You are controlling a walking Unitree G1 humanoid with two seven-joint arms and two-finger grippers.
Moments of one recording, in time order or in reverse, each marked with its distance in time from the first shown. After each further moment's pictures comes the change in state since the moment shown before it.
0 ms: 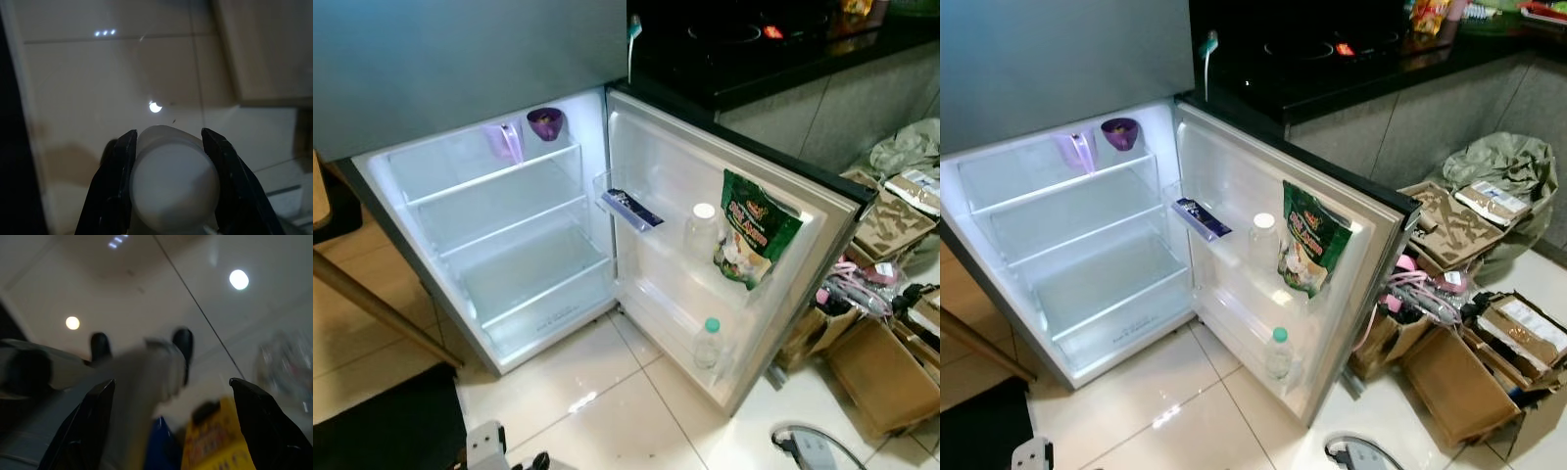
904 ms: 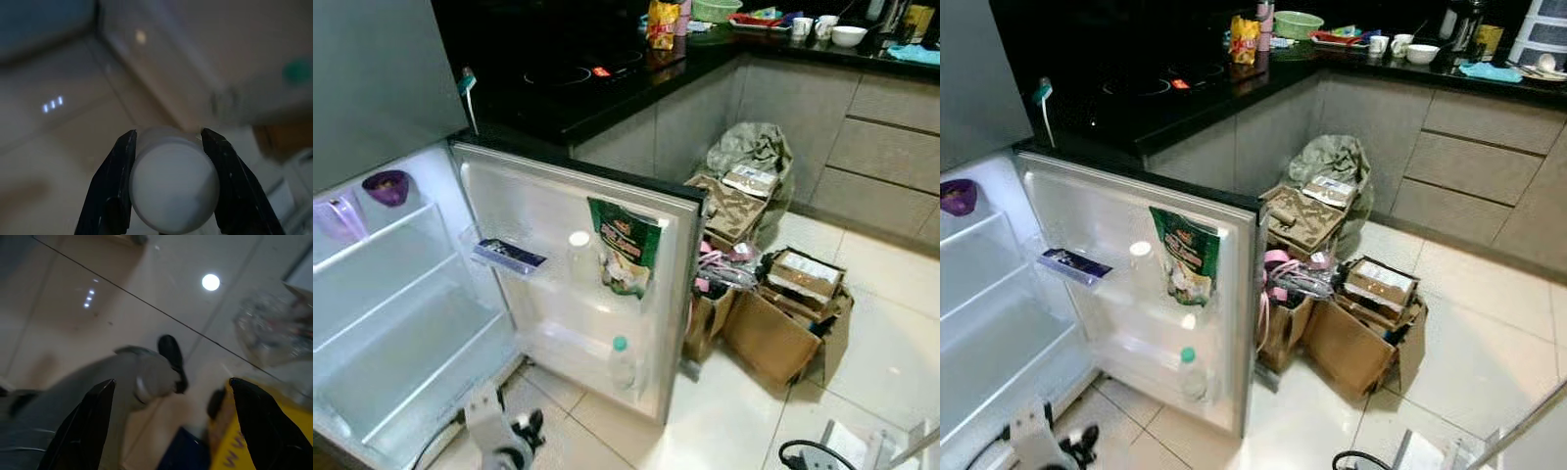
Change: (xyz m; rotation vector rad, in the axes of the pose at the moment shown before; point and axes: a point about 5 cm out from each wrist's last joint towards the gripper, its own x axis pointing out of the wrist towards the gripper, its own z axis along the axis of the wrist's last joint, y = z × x) left arm 0.017 -0.033 0.081 0.035 -0.293 -0.026; right arm 0.005 0.012 0.009 0.041 -0.069 0.047
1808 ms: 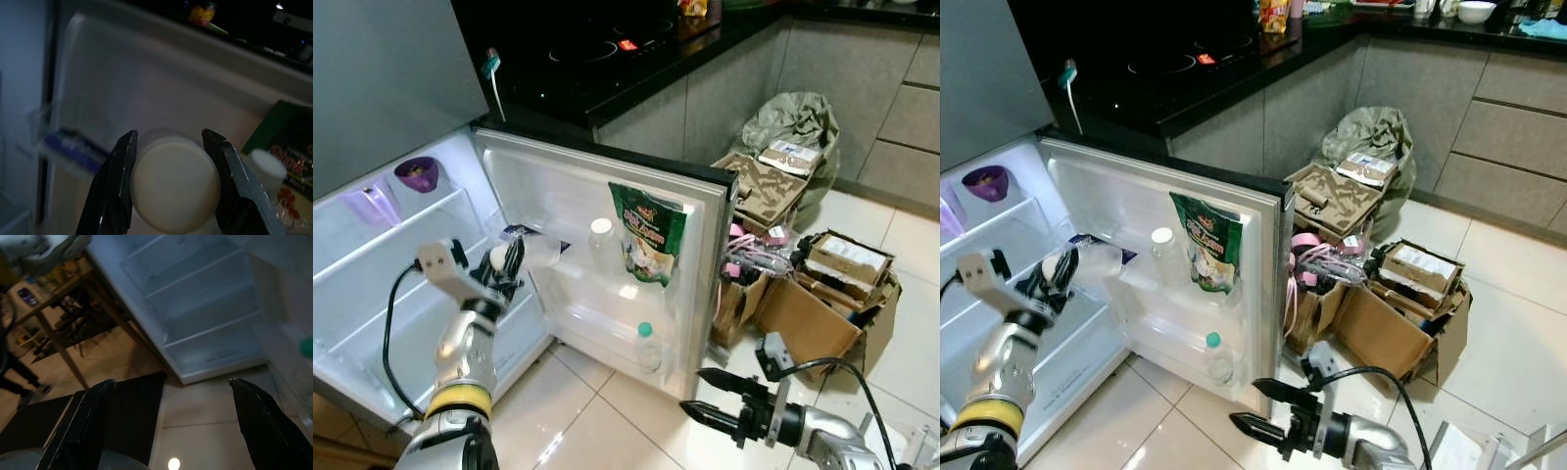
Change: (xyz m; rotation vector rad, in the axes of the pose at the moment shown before) left arm 0.004 -0.087 0.203 0.144 -0.675 -0.508; right arm -0.042 0.091 0.136 -0.468 -0.494 1.068
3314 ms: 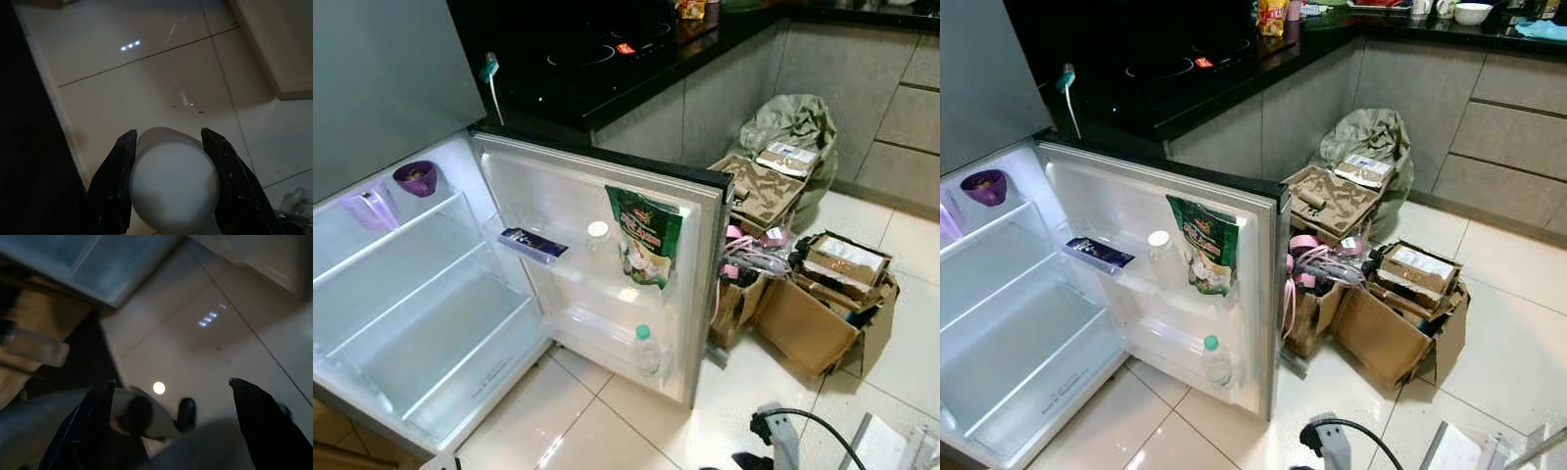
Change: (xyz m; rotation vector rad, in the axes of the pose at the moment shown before) left arm -0.258 0.035 -0.164 -0.169 0.924 0.744; right arm -0.049 0.005 -0.111 0.349 0.344 -0.588
